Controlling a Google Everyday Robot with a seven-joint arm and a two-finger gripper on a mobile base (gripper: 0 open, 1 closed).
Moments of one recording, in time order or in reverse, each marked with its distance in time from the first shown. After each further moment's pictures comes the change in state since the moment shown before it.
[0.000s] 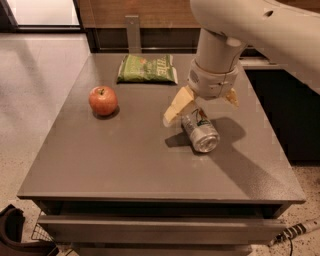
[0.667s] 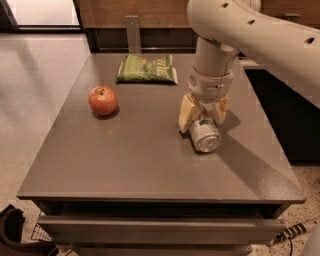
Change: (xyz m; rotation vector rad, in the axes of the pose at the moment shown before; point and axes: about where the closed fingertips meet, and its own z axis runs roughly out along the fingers) arm -0.010 -0.011 0.028 -0.016 0.094 0.013
